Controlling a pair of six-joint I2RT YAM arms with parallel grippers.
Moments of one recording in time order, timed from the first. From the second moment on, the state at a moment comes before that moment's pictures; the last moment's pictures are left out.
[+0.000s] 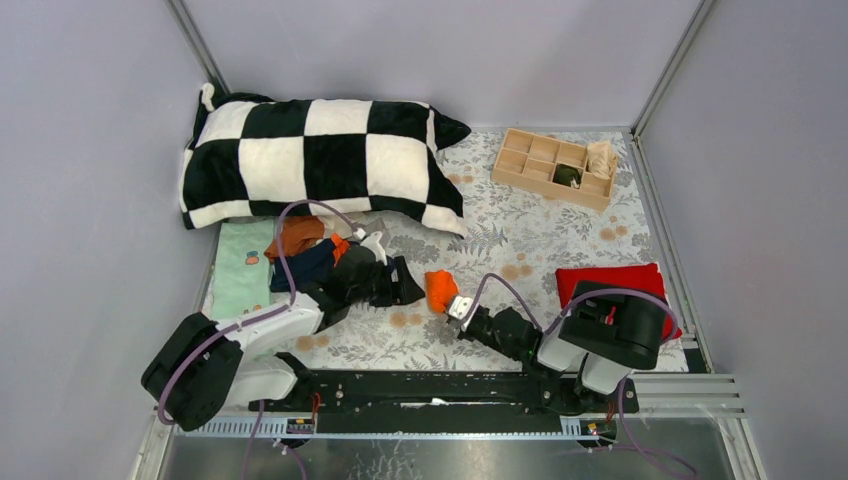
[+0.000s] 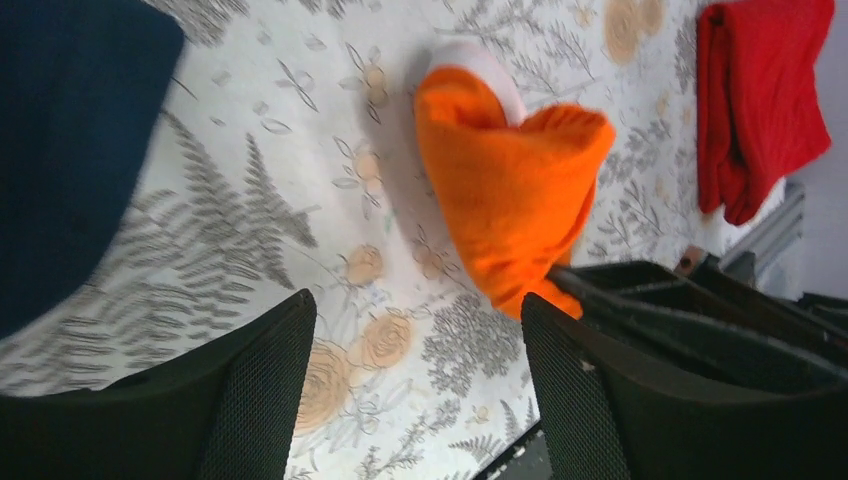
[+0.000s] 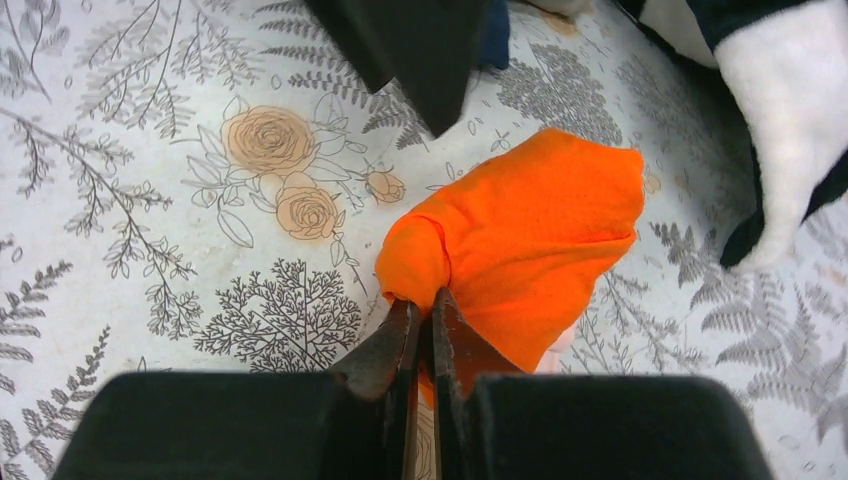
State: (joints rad) left arm -0.63 1.21 0.46 0.09 0.20 -0.71; right arm 1.13 1.64 0.15 1.25 0.14 -0.34
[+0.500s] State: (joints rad) left arm -0.70 1.28 0.42 0.35 0.22 -0.87; right arm 1.13 1.75 0.10 1.47 0.26 0.02
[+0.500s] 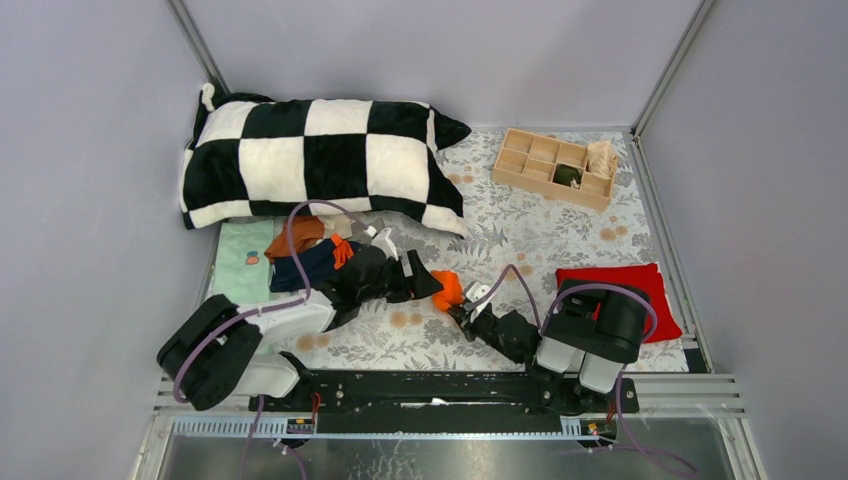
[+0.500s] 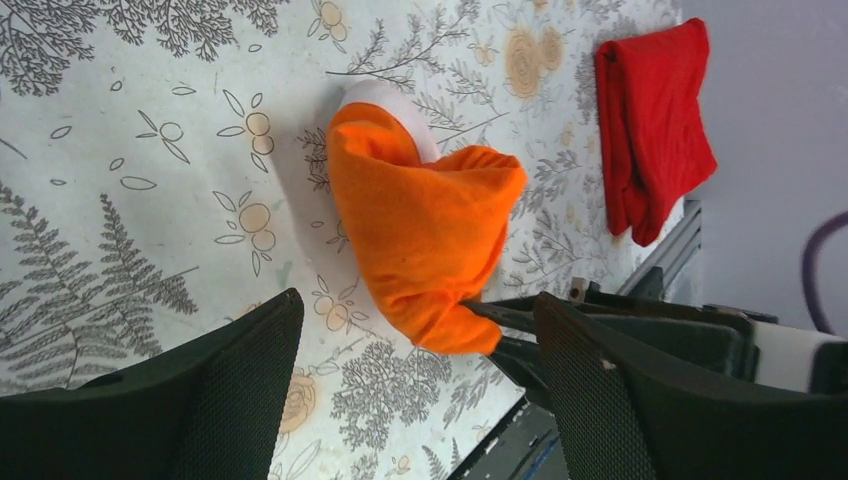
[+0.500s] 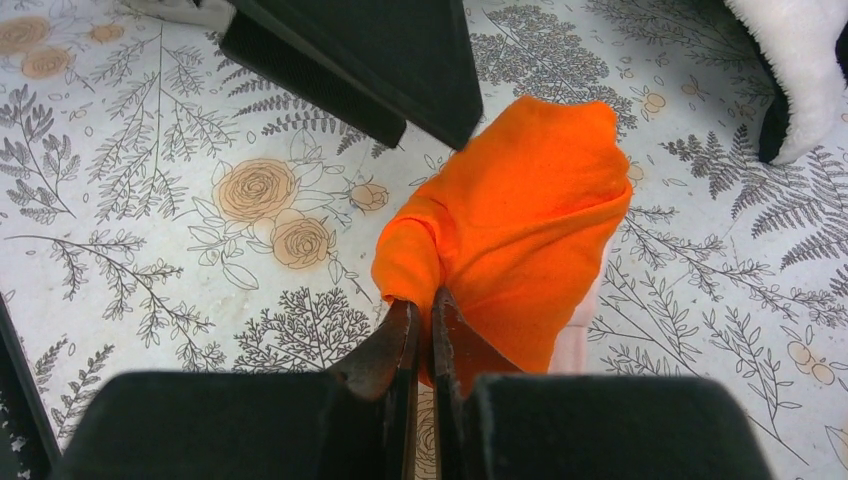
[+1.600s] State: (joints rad) left arm -0.83 1.64 0.58 0.45 0.12 -0.93; right arm 1.13 1.71 0.08 1.46 0.24 0.08
